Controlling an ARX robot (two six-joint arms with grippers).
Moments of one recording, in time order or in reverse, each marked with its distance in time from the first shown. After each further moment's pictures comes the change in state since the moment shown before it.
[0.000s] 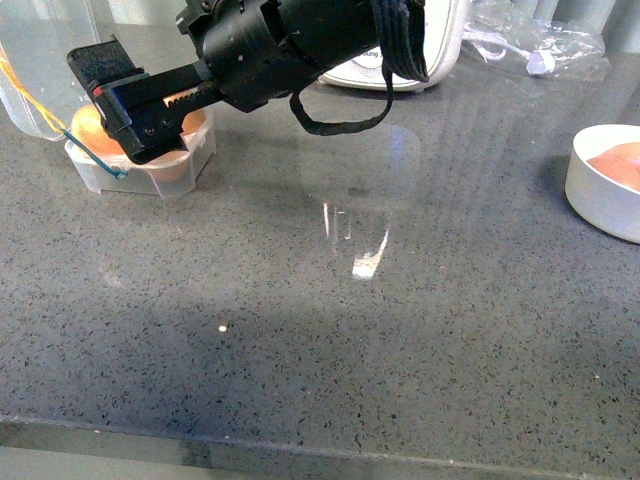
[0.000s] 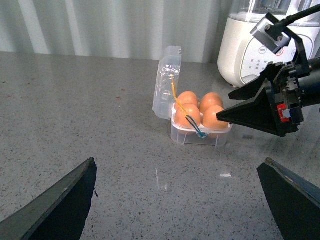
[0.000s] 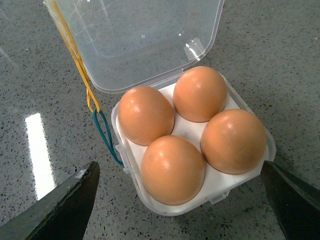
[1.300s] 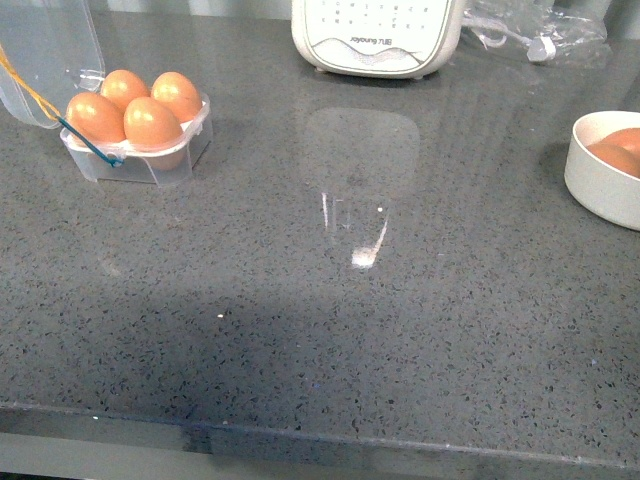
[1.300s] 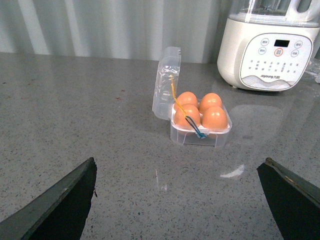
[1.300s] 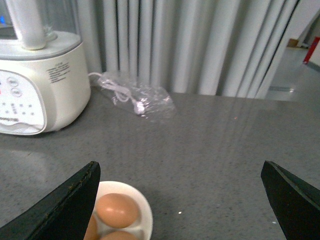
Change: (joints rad) left arm 0.000 0.000 0.000 0.000 0.000 0.000; right arm -0.737 -1.089 -0.999 0.404 0.383 0.105
